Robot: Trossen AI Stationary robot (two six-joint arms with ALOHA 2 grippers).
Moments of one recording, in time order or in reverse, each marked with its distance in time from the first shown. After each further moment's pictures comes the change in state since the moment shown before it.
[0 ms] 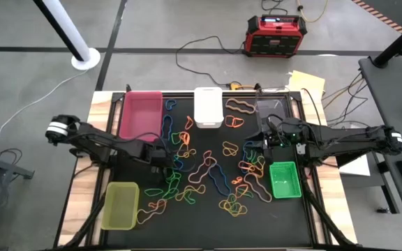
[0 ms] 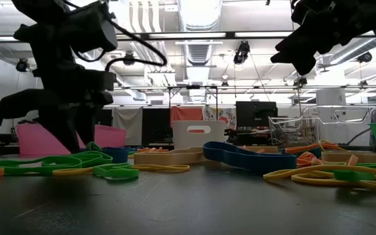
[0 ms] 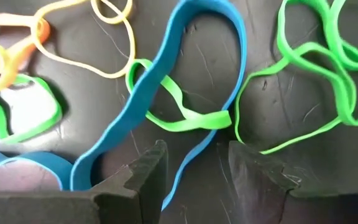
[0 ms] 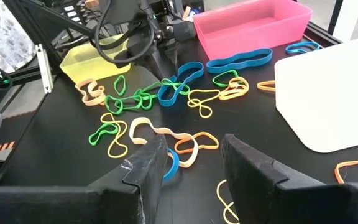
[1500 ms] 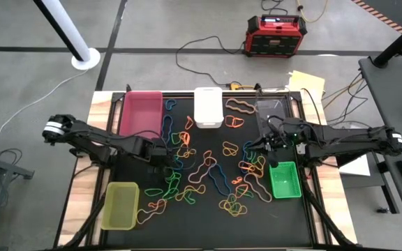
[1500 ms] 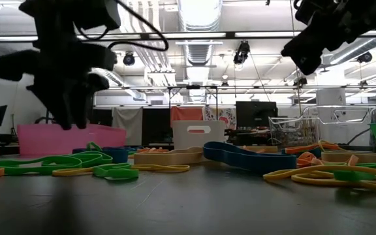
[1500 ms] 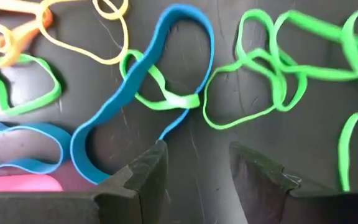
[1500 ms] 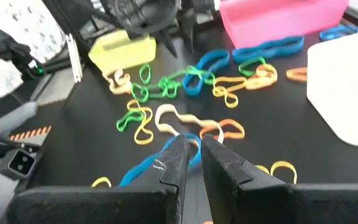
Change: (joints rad) left arm -0.015 -0.048 0.142 -0.260 0.081 -0.100; right arm 0.001 -0.026 0.006 -0.049 -0.109 0.019
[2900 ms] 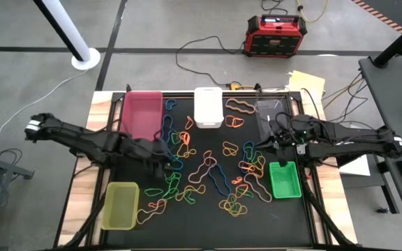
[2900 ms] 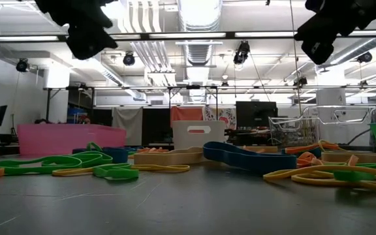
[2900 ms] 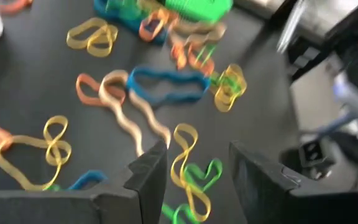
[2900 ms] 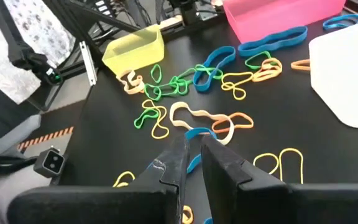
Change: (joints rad) left arm -0.067 -0.317 -0.022 0.395 0.076 -0.488; right arm 0.000 -0.104 0.092 -0.223 -0.030 0.071
